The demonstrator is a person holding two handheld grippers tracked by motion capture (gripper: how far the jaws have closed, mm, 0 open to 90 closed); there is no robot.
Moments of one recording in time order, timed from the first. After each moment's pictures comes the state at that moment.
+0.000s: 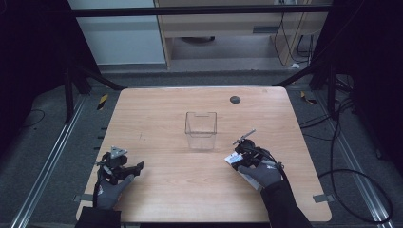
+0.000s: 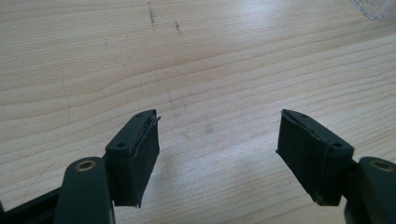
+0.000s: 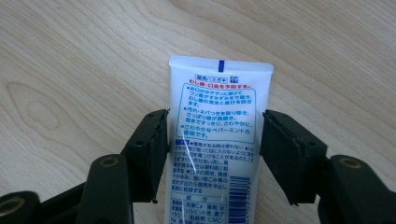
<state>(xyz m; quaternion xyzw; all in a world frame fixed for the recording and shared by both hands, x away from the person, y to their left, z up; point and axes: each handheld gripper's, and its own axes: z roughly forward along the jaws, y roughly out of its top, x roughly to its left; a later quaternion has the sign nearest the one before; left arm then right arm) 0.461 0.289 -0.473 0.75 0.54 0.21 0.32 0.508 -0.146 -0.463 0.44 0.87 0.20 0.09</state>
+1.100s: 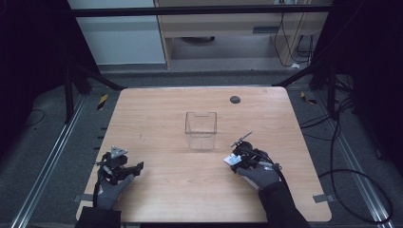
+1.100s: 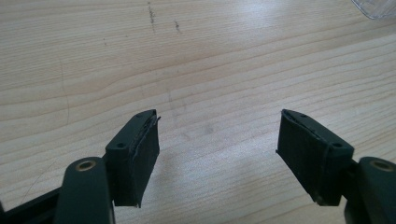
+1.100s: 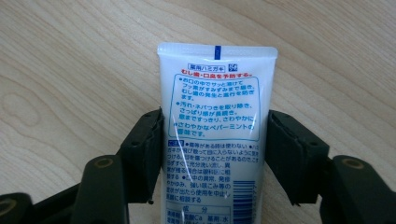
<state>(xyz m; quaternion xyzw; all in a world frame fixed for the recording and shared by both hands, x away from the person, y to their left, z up) 0.461 0.289 -0.473 0.75 0.54 0.21 0.31 0.509 -0.140 -0.474 0.44 0.88 0.18 0.09</state>
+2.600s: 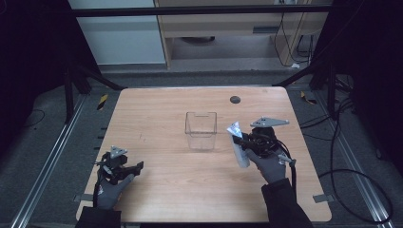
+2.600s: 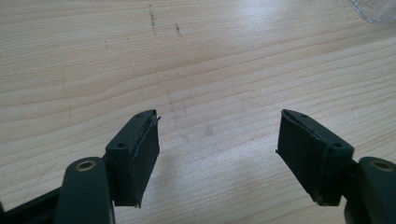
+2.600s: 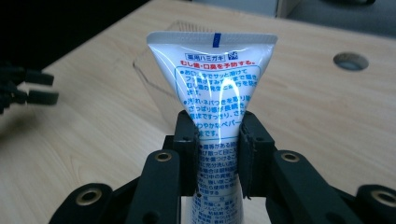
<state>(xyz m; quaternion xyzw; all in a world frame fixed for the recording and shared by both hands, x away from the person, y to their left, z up) 0.461 0.289 -0.472 0.75 0.54 0.21 0.32 0.481 -0.166 -0.374 0.43 0.76 0.46 0.16</state>
